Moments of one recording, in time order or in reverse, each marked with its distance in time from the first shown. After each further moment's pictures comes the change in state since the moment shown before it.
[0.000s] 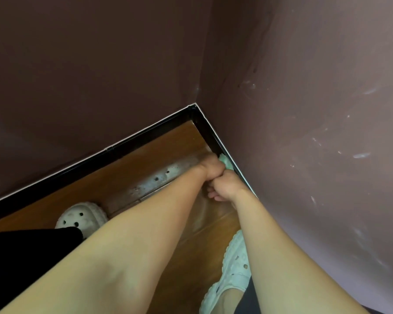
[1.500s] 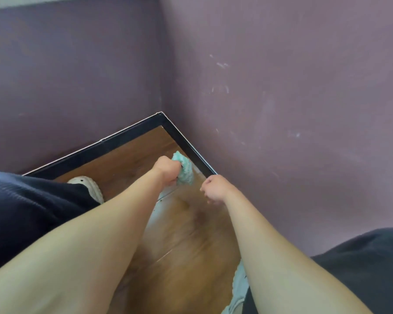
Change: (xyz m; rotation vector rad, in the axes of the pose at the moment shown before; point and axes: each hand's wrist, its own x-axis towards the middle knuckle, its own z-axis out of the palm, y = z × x) left_hand -0.261 -0.006 0.072 -0.447 0.300 -0.036; right_hand -0.200 0.155 -0.039 -0.201 0.118 -0.256
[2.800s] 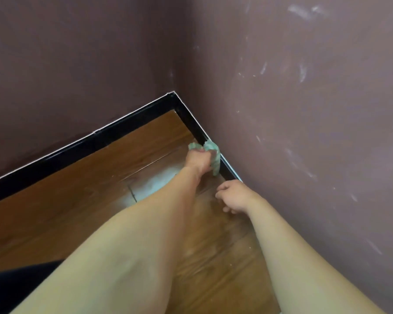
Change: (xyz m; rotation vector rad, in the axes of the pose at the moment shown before) left_hand 0.196 0.000 0.083 -0.410 -0.021 -0.132; right_hand 0.142 0.009 0.008 -0.026 -0.177 0.080
